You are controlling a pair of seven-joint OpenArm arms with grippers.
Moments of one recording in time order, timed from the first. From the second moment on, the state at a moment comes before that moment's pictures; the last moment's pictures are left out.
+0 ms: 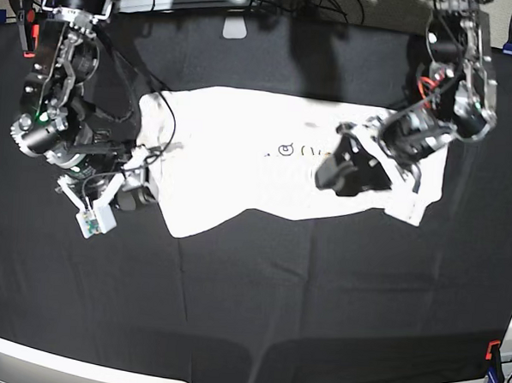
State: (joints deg) left arm 8.3 -5.0 -7.4 103.4 -45.0 -33.0 49.8; right arm -1.3 14.1 15.5 103.7 24.3 34.0 -58.7
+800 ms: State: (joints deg) left arm 7.2 -6.8 -25.4 103.4 -39.8 -33.0 49.9; right arm 2.4 20.6 19.3 71.7 46.2 38.3 -59.6
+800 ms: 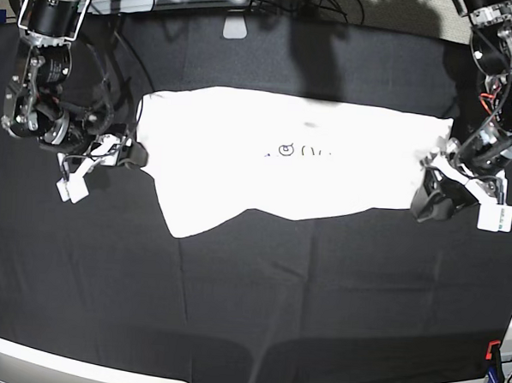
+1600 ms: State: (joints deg) left arm 7.2 -6.8 -25.4 103.4 -39.2 -33.0 48.7; right arm 2.4 15.5 19.3 70.3 58.8 39.0 -63.7
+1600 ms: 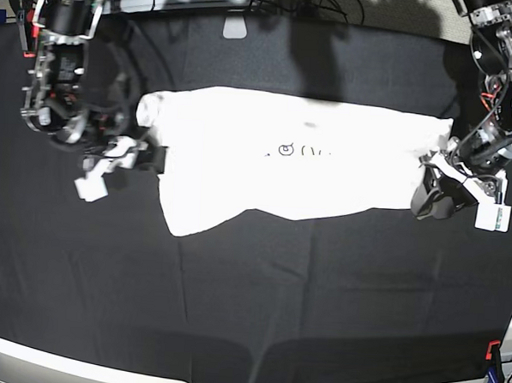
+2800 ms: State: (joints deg) left arm 14.7 -19.5 -25.3 103.4 -36.4 -33.1 46.7; right arm 4.9 -8.5 -2.3 99.7 35.5 36.6 -64.3
